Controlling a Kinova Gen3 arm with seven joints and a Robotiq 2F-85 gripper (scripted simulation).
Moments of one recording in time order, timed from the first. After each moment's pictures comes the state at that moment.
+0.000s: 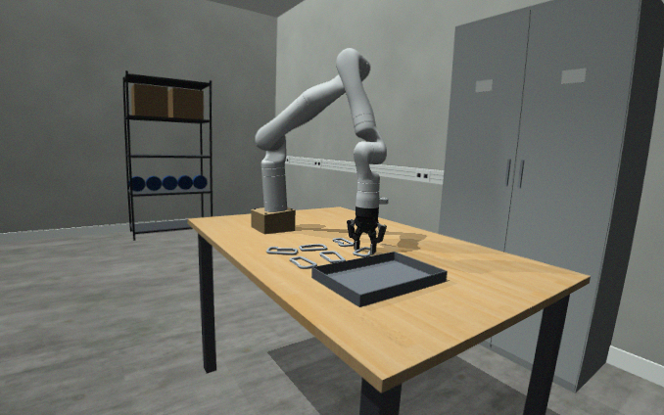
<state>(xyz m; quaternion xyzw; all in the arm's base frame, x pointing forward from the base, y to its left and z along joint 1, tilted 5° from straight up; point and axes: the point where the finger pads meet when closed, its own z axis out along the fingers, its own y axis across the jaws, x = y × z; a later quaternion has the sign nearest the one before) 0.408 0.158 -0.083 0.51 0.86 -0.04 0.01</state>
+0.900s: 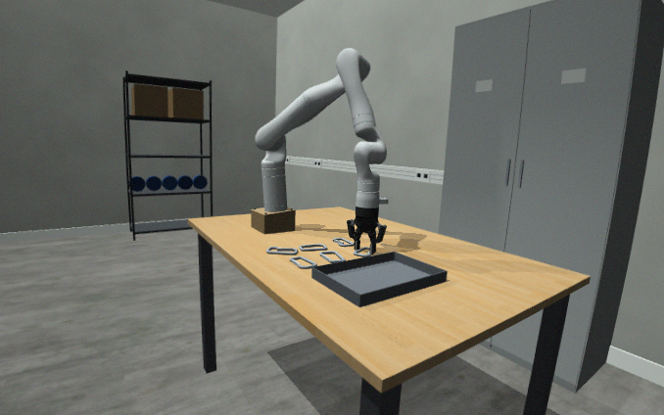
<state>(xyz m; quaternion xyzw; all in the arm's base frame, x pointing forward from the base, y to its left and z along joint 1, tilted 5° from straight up) 0.408 0.158 -0.082 0.51 0.86 -0.04 0.01</state>
